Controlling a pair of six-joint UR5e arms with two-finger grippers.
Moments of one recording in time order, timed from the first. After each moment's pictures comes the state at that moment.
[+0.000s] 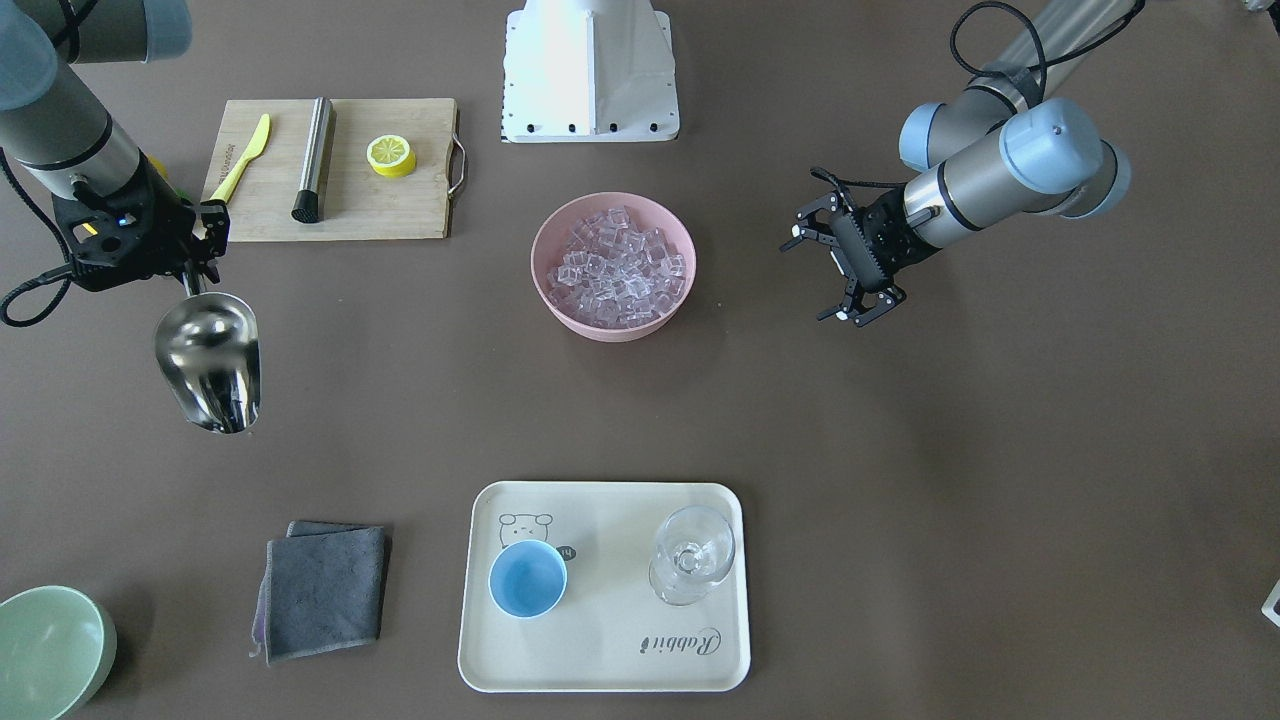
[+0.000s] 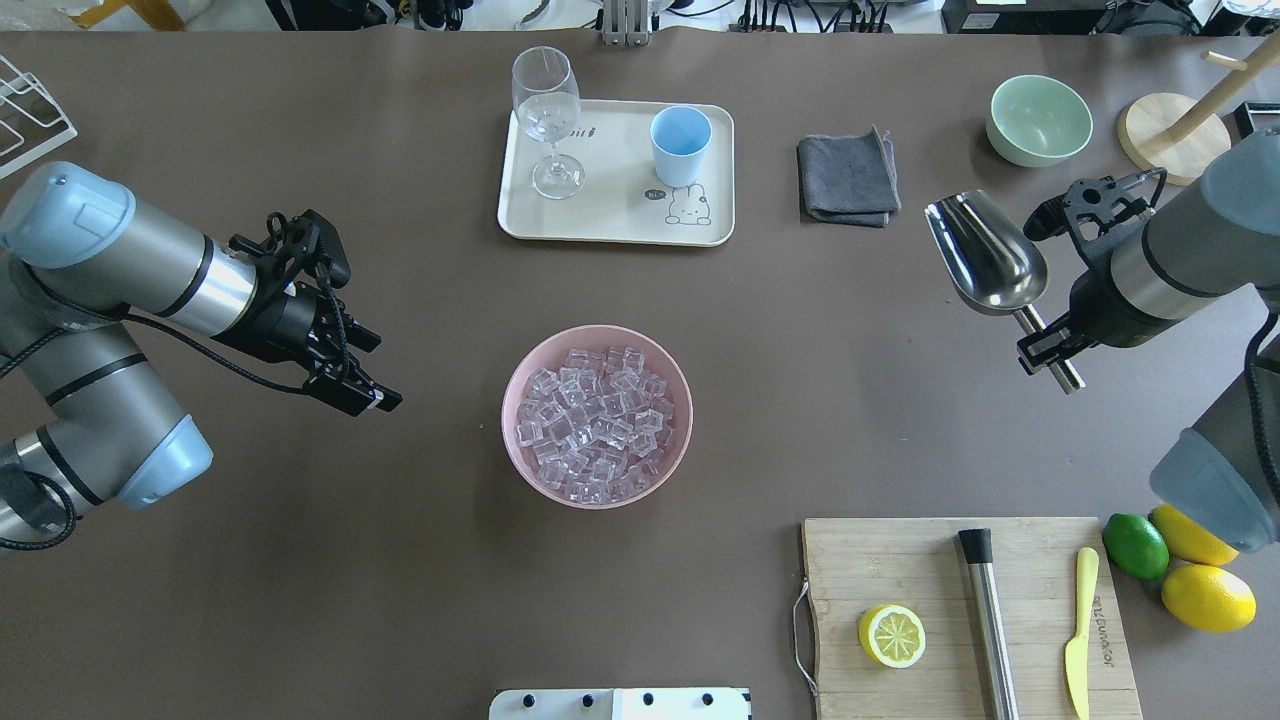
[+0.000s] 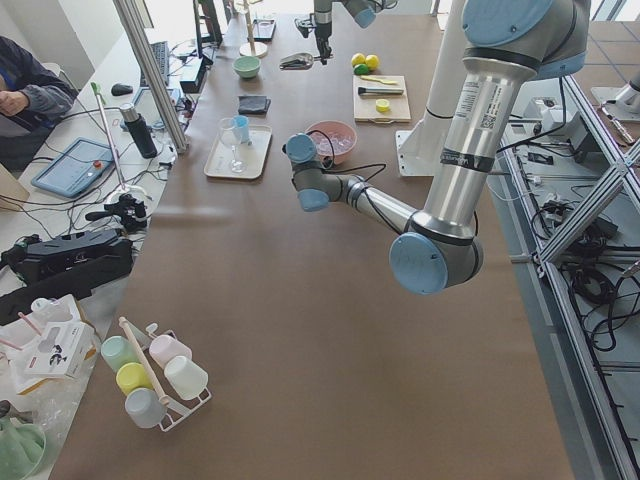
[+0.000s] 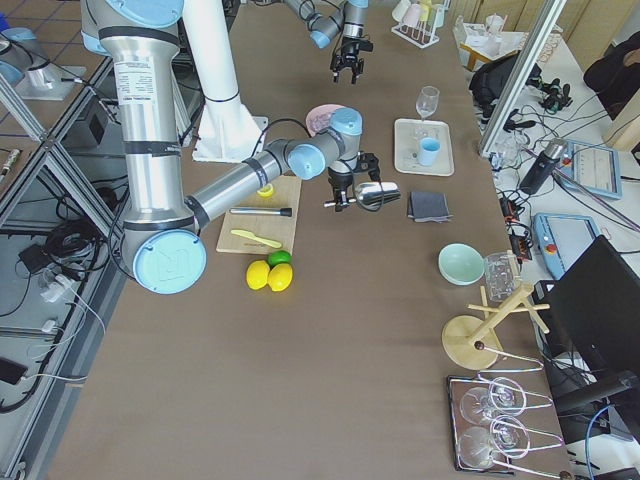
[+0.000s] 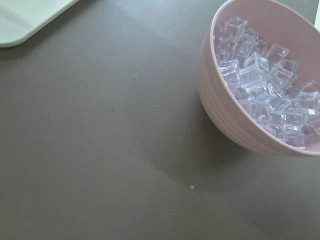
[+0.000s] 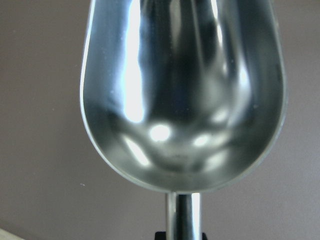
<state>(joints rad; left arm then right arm) -0.77 -1.86 -1.61 -2.44 -2.37 -0.32 0.87 -1.48 2.03 -1.58 2.11 0.45</state>
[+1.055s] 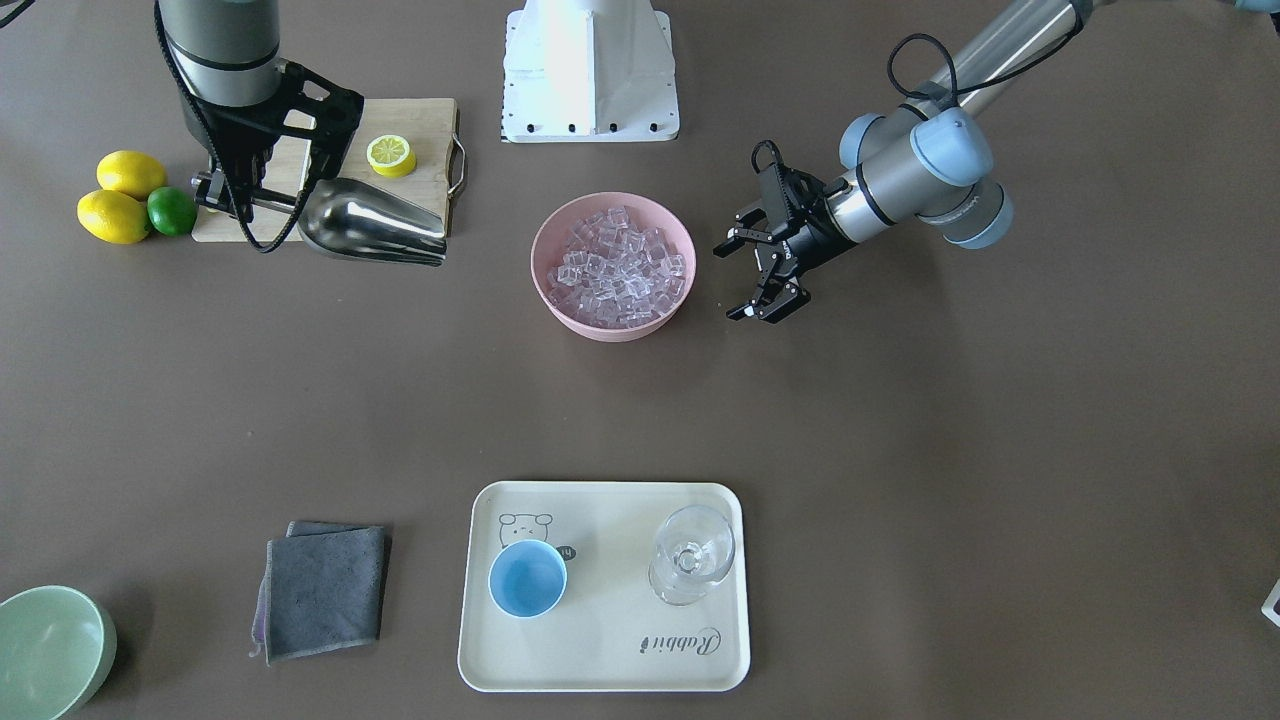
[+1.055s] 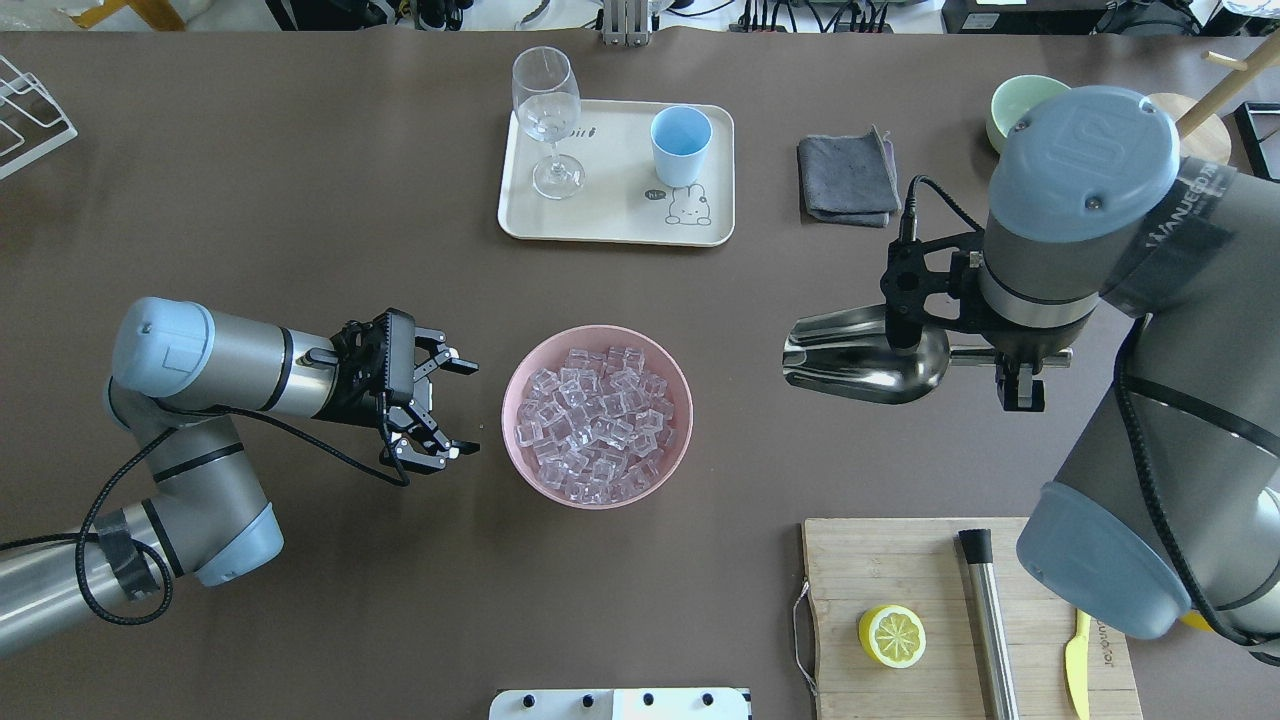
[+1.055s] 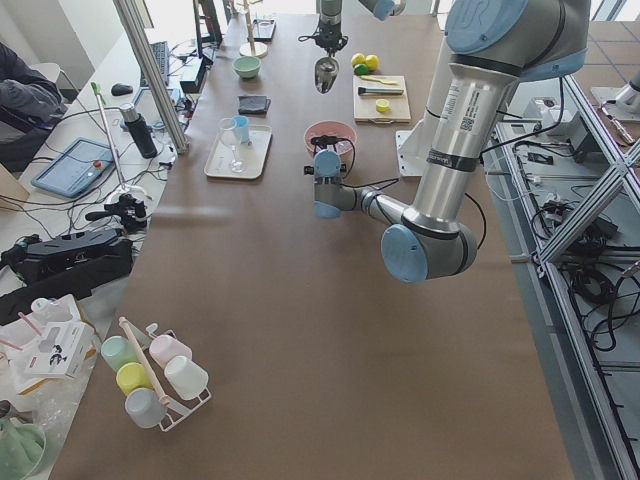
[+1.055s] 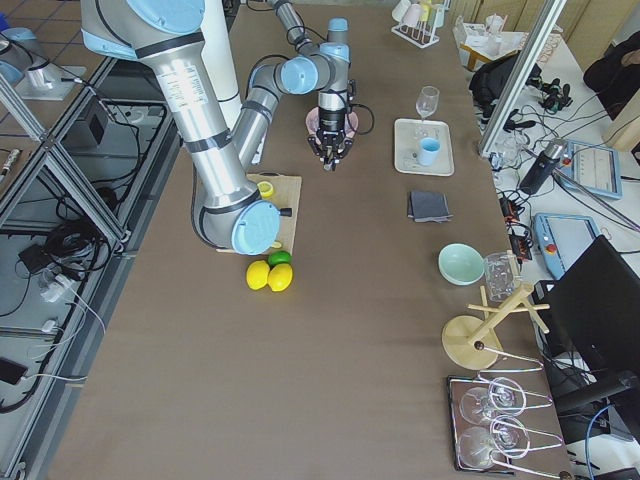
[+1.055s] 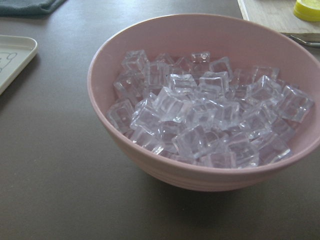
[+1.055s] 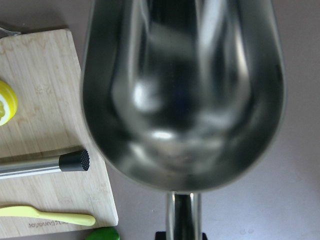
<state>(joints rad) -0.58 -1.92 -1.45 -2.86 -2.08 -0.03 0.70 -1.12 2.20 -2.33 1.83 -0.50</state>
